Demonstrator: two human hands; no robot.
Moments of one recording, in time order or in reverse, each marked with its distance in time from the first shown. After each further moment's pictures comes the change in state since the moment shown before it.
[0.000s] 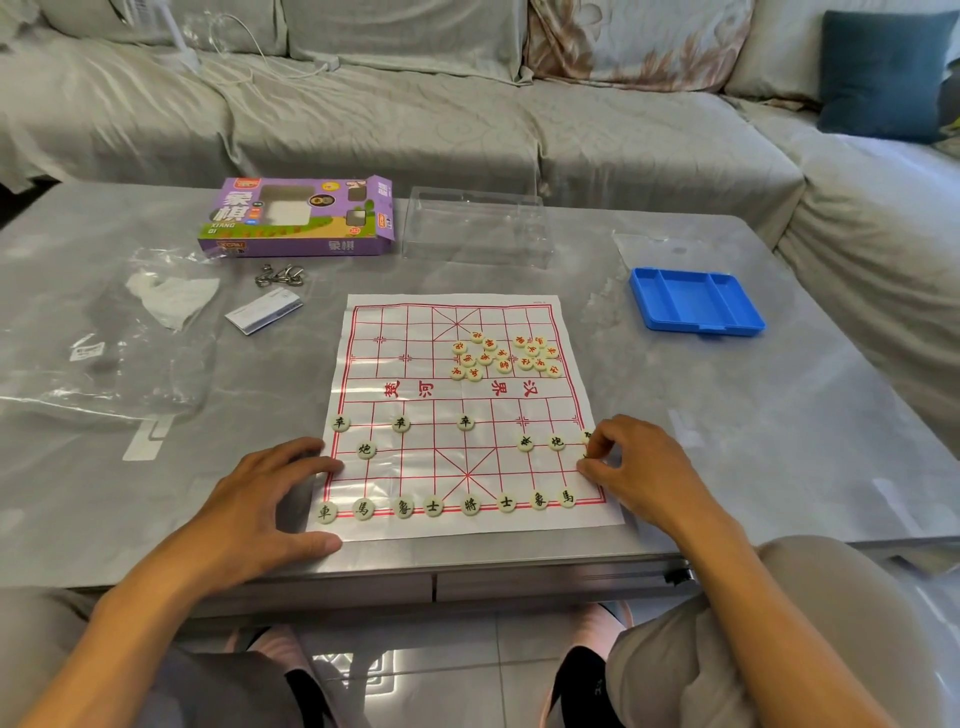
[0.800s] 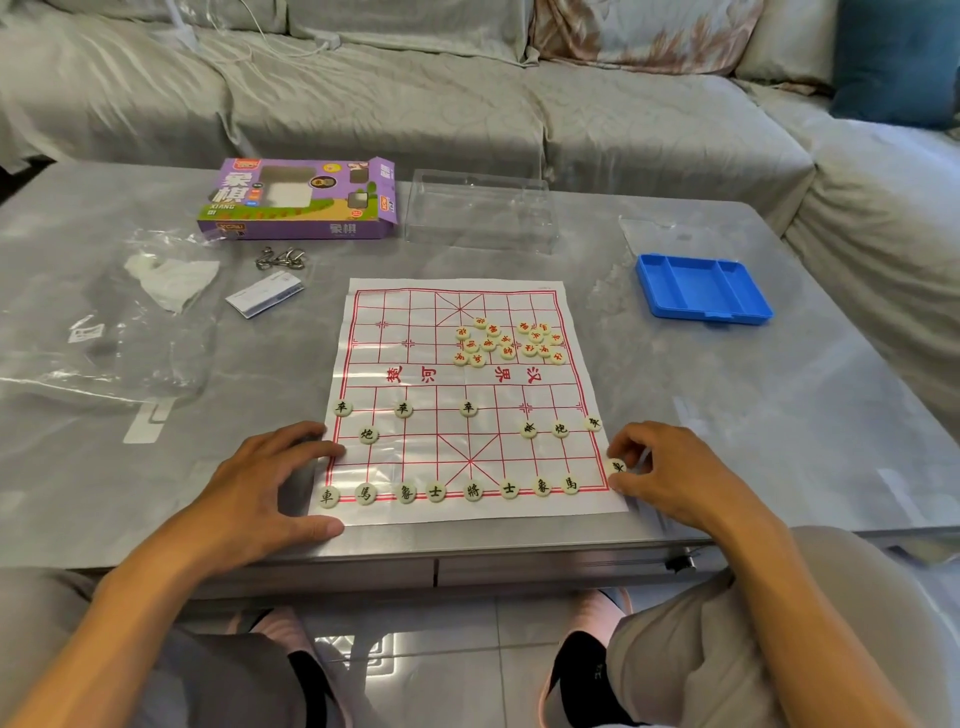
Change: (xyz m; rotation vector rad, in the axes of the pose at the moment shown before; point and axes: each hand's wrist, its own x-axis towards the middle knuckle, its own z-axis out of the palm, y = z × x) left_hand 0.001 0.001 -0.001 0.001 -0.011 -0.008; right_hand -0.015 0.015 -0.016 0.060 -0.169 0.043
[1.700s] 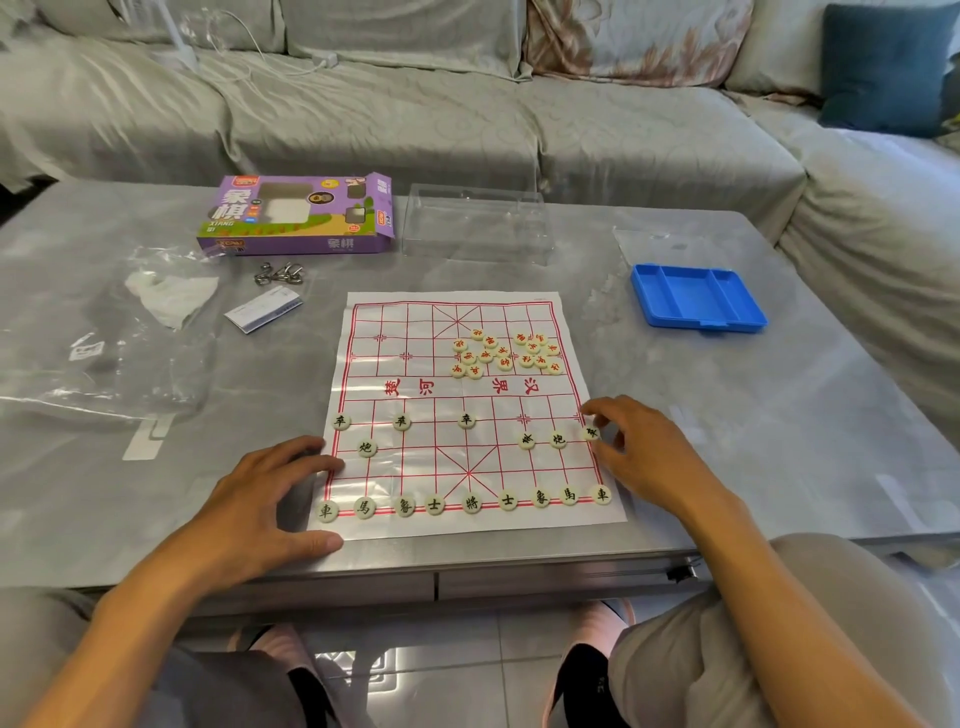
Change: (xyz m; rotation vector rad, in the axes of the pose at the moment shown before) left_hand 0.001 -0.004 0.002 -0.003 0.002 0.019; right_hand 0.031 -0.010 0.008 -0.081 0.179 -0.106
